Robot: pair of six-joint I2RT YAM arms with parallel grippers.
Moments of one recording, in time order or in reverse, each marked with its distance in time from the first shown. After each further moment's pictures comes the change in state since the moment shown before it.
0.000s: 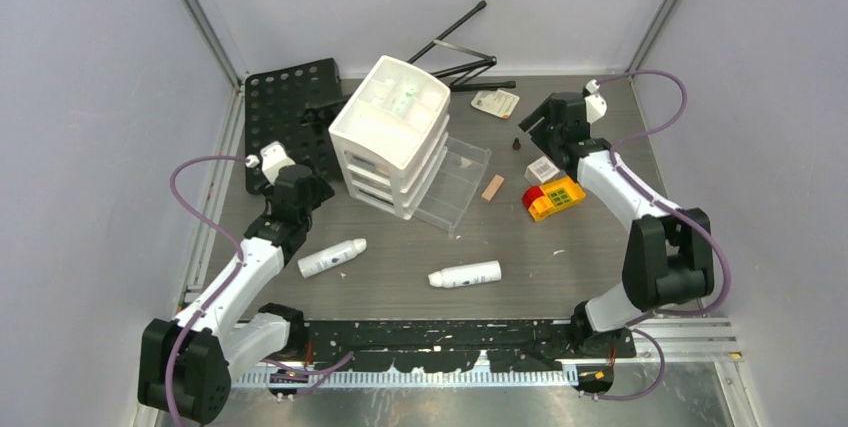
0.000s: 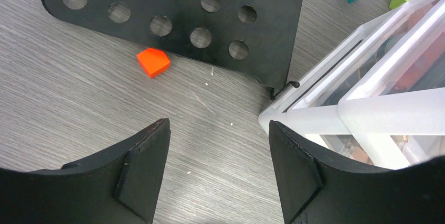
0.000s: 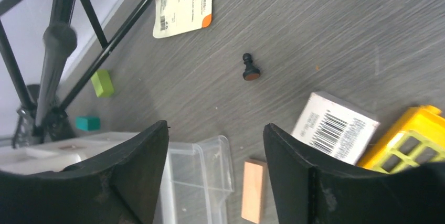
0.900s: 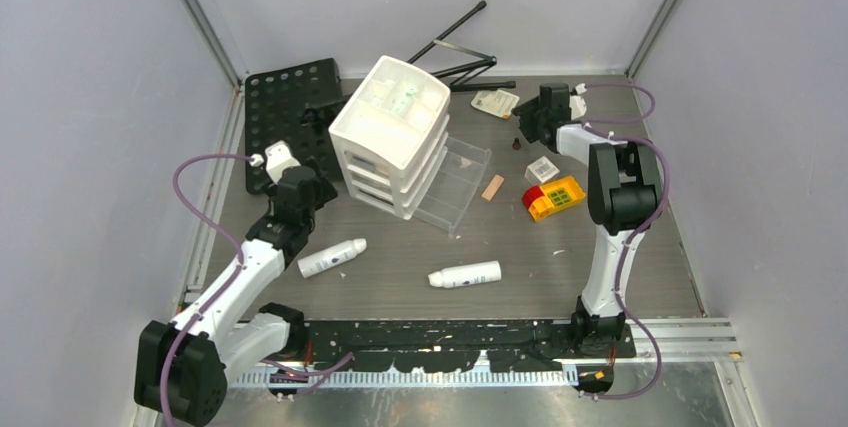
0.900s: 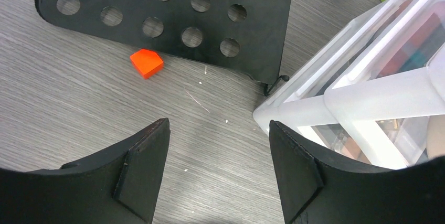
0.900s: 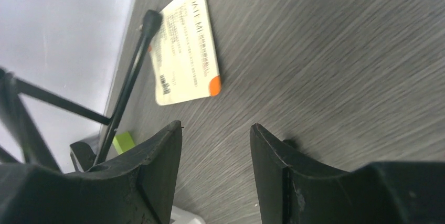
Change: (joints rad) left arm -0.041 -0.014 0.000 -0.001 -0.021 0.019; right arm -0.084 0.543 0.286 0.222 -0.143 0.282
